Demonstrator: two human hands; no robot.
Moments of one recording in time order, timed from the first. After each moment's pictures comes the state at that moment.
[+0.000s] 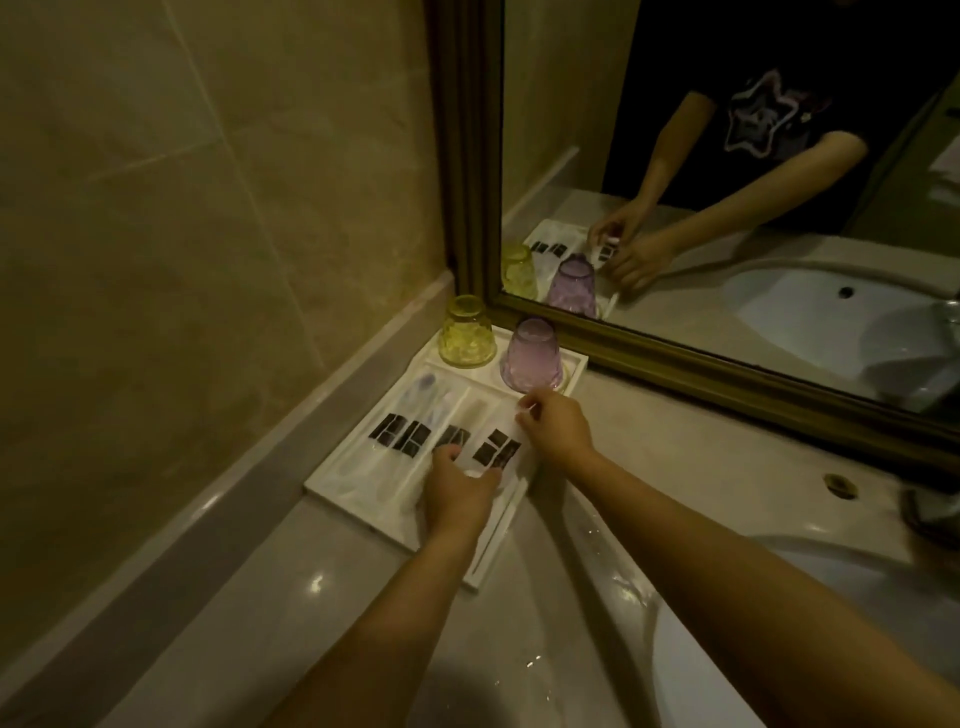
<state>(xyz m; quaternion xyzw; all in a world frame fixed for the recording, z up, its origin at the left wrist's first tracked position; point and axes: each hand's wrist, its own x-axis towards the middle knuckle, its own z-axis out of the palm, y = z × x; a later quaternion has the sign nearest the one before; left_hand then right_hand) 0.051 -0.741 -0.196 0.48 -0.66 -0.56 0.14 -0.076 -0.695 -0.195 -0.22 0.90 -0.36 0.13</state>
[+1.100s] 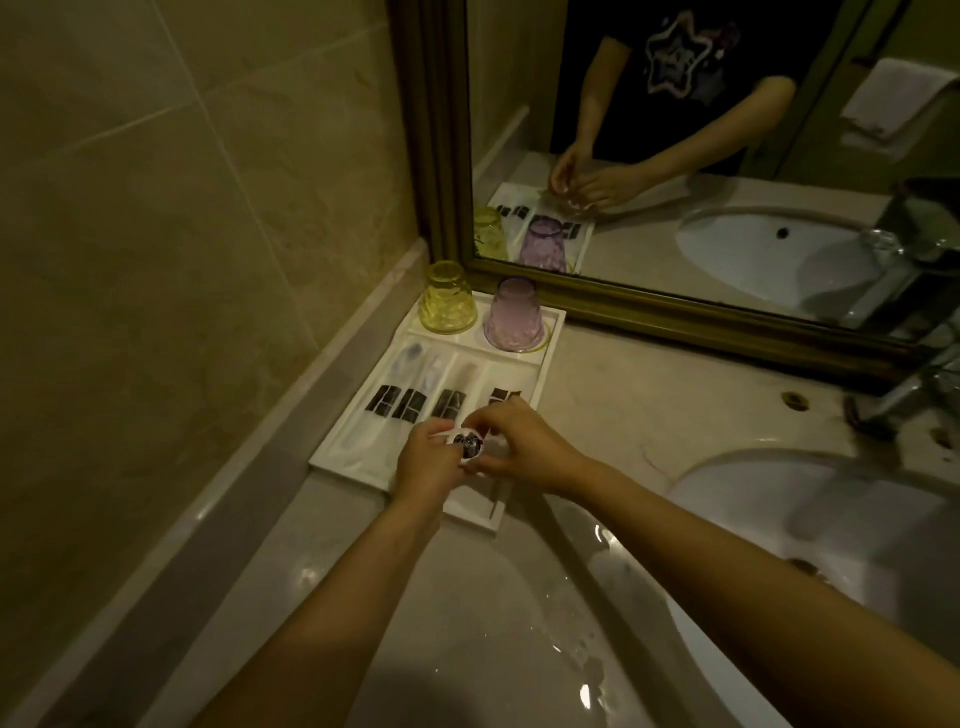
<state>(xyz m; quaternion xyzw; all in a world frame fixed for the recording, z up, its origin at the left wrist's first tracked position) 0.093 -0.771 -0.186 0.40 -0.61 -0.67 0.08 0.005 -0.671 -0.189 -0.47 0.83 -0.27 0.13</state>
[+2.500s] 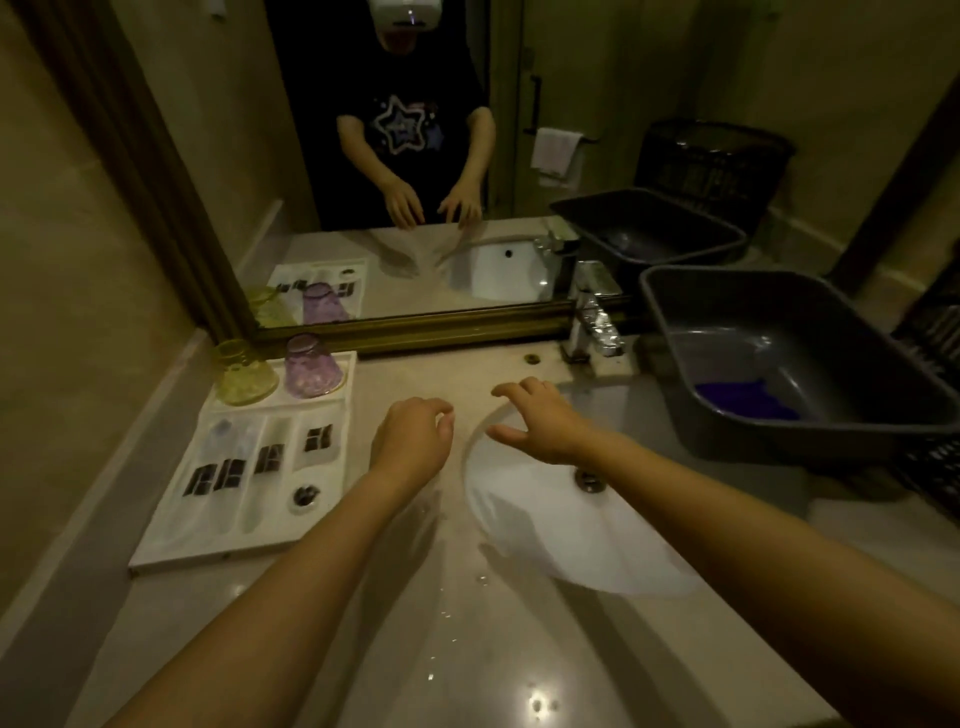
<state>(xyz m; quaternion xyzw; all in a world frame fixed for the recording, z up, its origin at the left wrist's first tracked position) 0.083 -0.621 -0.114 -0.01 -0.96 -0.27 0.07 0.063 -0.448 -0.105 -0.17 0.97 -0.19 0.06</state>
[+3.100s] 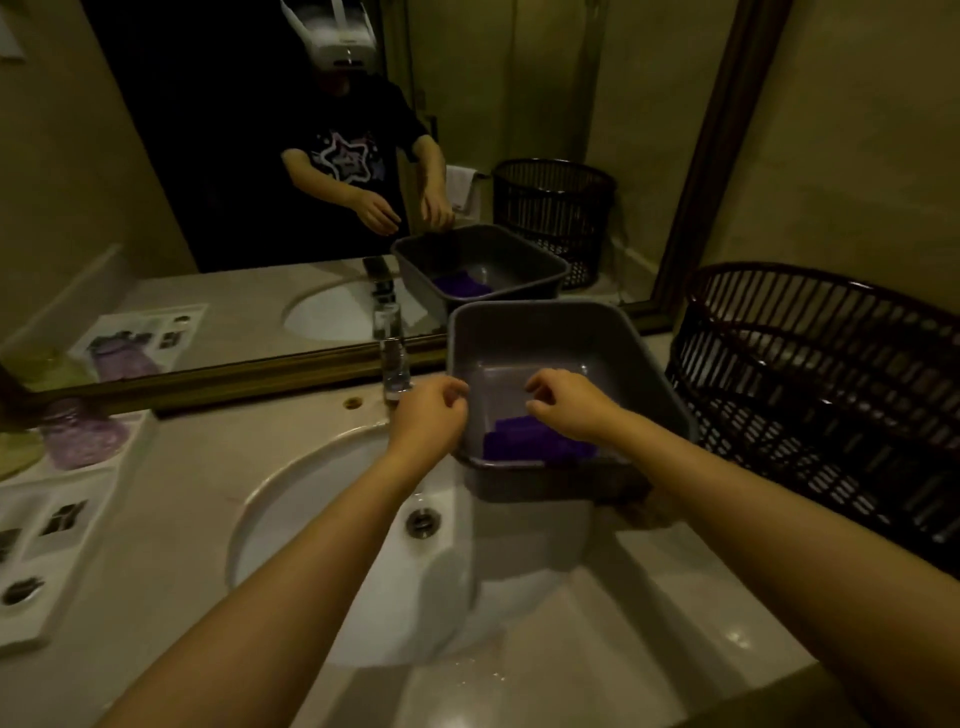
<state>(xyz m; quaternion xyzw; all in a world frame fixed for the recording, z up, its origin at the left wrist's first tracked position) 0.044 -0.320 -0.074 -0.05 -0.89 -0.44 0.06 0.033 -0.137 -0.072 -0.03 0.96 -0.27 0.01</state>
